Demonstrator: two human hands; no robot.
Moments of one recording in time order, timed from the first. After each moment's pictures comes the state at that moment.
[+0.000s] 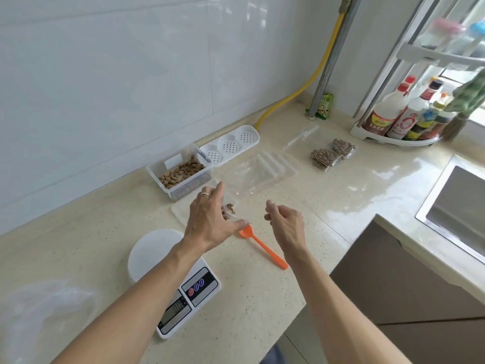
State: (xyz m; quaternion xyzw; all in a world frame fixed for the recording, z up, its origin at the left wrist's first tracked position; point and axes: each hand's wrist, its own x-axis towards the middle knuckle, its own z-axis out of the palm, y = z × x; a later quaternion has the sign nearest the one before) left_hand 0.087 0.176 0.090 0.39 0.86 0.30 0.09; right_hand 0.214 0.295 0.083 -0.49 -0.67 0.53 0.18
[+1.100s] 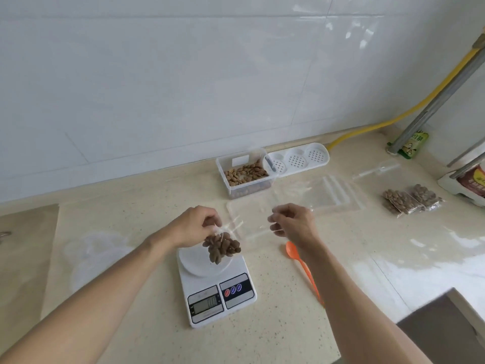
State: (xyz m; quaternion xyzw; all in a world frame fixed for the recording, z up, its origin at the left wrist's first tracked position) left_hand 0.005 0.049 0.070 0.27 0.87 0.30 0.27; right_hand 0.119 0.273 0.087 -0.35 -0.71 0.62 0.03
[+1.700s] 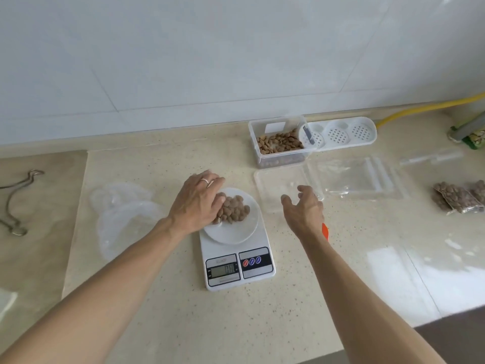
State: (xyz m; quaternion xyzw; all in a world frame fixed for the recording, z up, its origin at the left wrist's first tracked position) left_hand 0.018 0.010 0.013 0.31 0.94 0.14 0.01; right_hand 0.097 0.240 0.027 -0.34 -0.87 0.36 -0.03
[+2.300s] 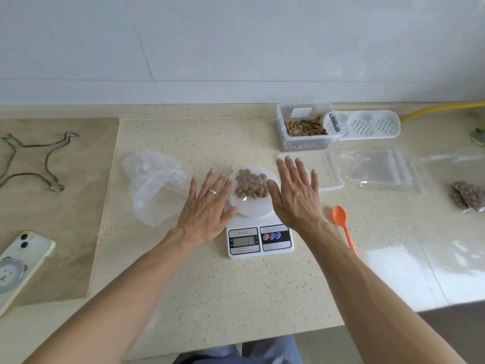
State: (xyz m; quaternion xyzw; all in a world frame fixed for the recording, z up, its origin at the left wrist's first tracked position) left_hand 0.089 -0.040 -0.017 0.27 0.96 0.03 0.07; right_hand 0.112 0.178 0.038 -0.04 -0.99 0.11 -0.05
